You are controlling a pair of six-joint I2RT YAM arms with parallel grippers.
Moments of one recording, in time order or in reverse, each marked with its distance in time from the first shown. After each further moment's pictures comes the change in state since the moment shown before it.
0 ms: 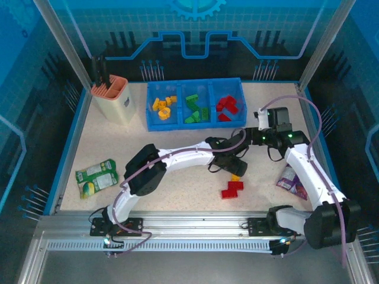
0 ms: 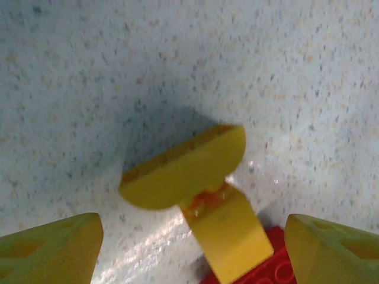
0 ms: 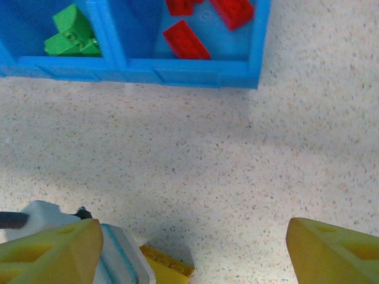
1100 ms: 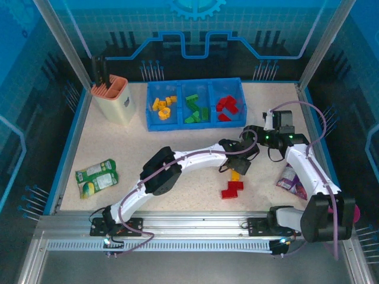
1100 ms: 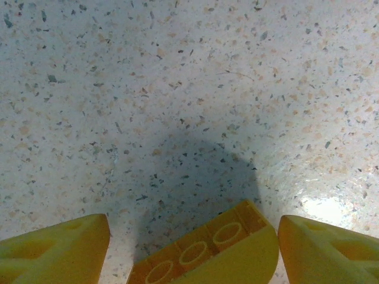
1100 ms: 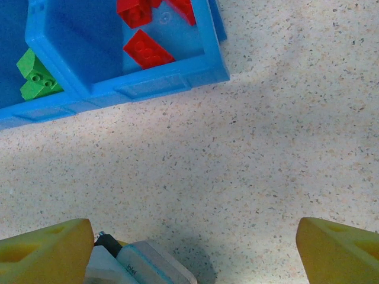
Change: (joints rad) left arm -0.029 0.199 0.234 -0.109 -0.190 0.024; right arm -0.087 0.046 -0.080 0.134 -0.055 0.177
